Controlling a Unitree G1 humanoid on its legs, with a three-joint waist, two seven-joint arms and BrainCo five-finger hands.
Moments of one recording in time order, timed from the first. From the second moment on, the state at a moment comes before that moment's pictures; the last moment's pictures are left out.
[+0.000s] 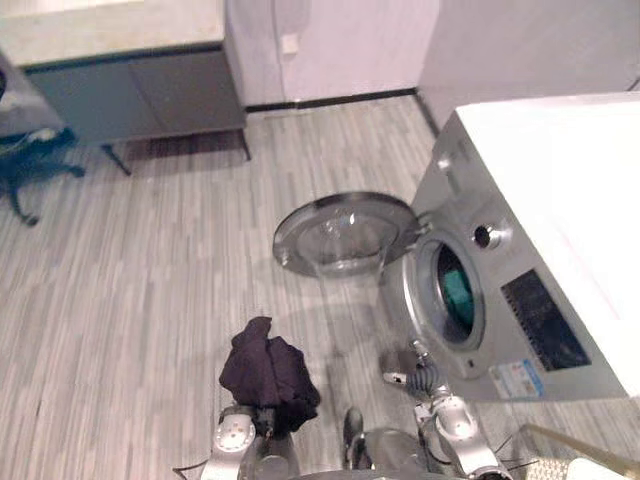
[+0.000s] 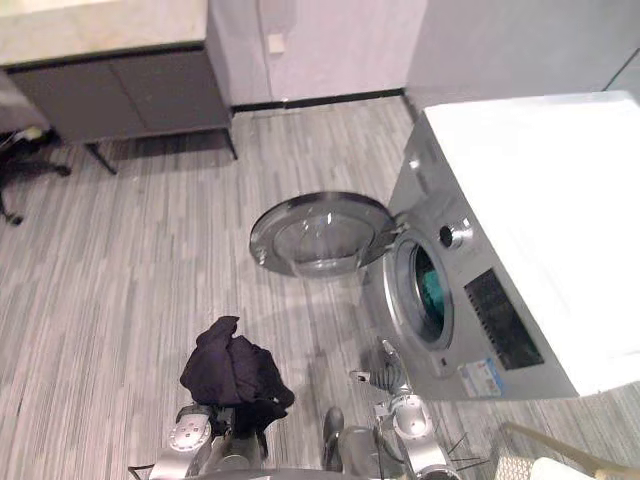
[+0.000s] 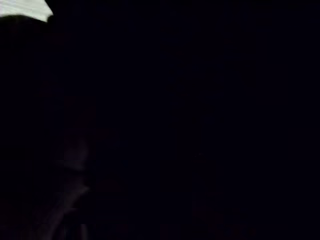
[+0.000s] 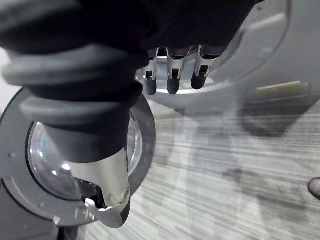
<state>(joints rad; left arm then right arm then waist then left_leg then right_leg) 0.13 0.08 -0.09 0.59 0.02 -0.22 0.13 0.07 -0.10 0.09 0.64 -0.15 -0.18 -0.09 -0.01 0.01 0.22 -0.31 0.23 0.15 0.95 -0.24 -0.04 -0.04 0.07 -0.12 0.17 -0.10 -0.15</state>
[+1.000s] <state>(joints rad) 0.12 0.09 -0.08 0.56 0.04 -0.20 0.14 0.06 -0.13 0.07 0.73 -0.21 -0.16 -0.14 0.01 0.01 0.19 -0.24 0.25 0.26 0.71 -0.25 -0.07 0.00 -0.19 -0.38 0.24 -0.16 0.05</state>
